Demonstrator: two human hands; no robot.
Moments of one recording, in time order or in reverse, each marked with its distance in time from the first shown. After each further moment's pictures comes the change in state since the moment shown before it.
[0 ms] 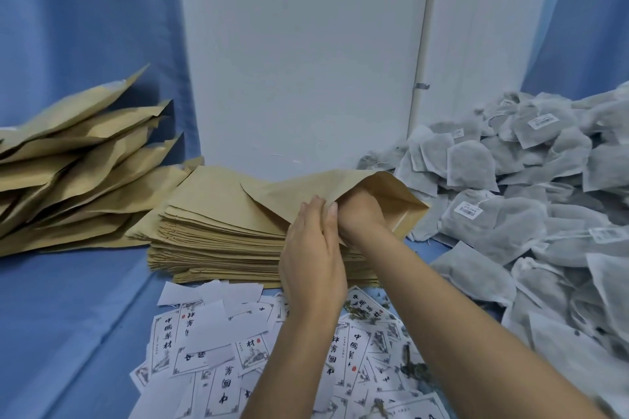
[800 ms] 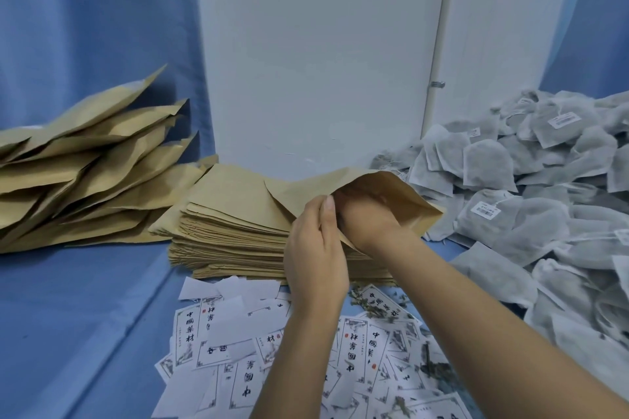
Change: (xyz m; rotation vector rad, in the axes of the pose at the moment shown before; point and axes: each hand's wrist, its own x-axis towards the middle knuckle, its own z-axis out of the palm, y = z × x) left_hand 0.005 -0.009 -0.014 -0.135 0.096 -0.010; right_hand 0.011 0.008 0.012 -0.546 -0.001 -0.603
